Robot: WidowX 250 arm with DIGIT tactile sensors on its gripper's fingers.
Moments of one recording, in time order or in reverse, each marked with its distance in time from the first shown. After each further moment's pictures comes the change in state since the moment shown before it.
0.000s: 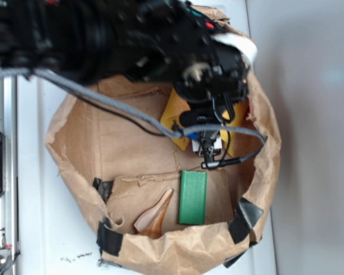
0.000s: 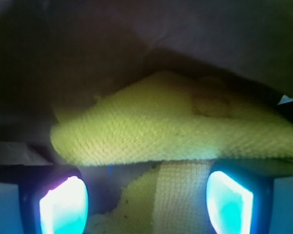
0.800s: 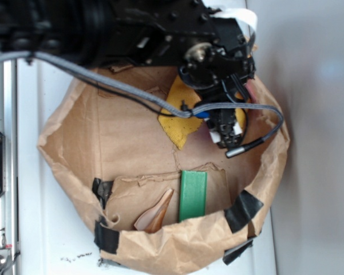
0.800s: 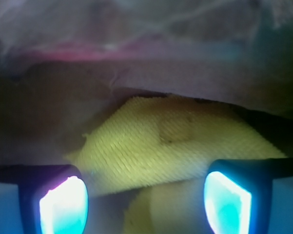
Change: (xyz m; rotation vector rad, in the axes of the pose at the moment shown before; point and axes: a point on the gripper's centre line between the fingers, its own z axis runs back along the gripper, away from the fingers) arm 0.009 0.004 -0.007 -0.012 -0.024 0.271
